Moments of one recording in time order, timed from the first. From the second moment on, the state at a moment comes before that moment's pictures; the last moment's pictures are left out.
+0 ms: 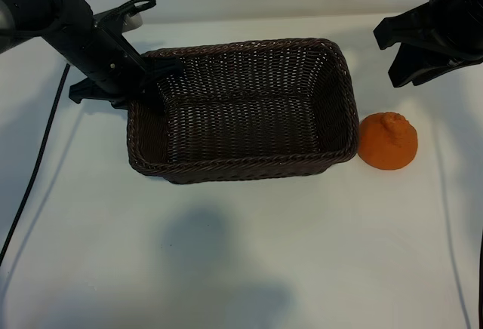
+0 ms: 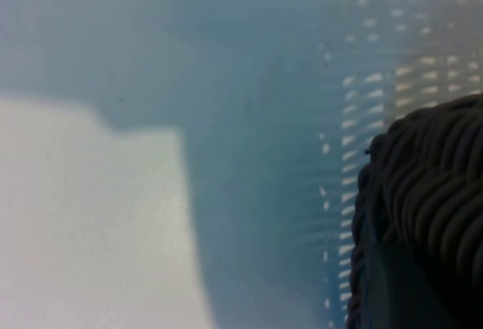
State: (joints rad) left arm -0.18 2.02 -1.41 -0.36 0.80 -0.03; right arm 0.13 1.57 -1.42 0.31 1.22 -0.05
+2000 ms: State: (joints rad) left arm -0.18 2.02 -1.41 -0.33 0.84 -0.03; right arm 0.13 1.57 -1.42 0.31 1.22 -0.05
